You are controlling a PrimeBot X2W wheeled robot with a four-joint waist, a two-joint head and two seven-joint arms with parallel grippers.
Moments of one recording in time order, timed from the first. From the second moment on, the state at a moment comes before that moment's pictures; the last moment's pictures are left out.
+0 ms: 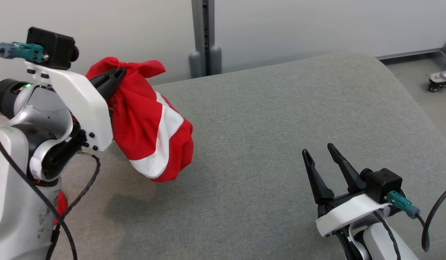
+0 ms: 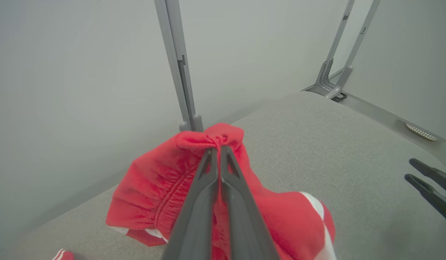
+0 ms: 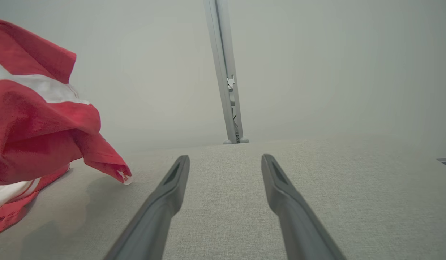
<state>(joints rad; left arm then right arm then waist) -0.58 0.32 -0.14 -0.03 -0.57 -0.11 0.80 -0.26 -0.08 0.29 0.36 0.34 0.13 -0.26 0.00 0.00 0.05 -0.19</state>
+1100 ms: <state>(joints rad) -0.52 0.22 -0.40 0.24 -0.51 -0.13 0.34 -0.29 -0.06 0.23 0.33 0.35 0.13 -0.26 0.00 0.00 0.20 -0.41</state>
